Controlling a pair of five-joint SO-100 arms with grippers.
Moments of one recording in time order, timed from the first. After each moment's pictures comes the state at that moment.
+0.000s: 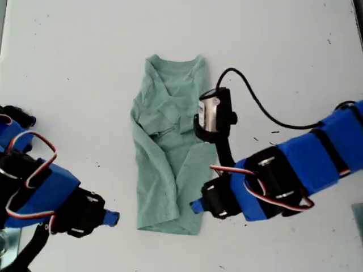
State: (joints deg) arm 0 24.5 93.0 71.7 84.2 -15.3; arm 1 -17.8 82.5 57.5 83.2 0.5
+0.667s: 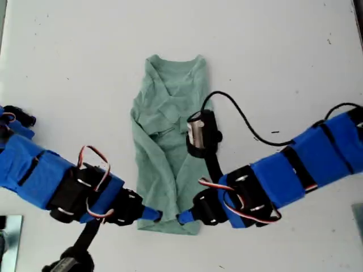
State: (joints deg) arm 0 19.8 72.3 68.4 80.7 -7.9; arm 1 -19.4 70.0 55.1 80.3 1.1
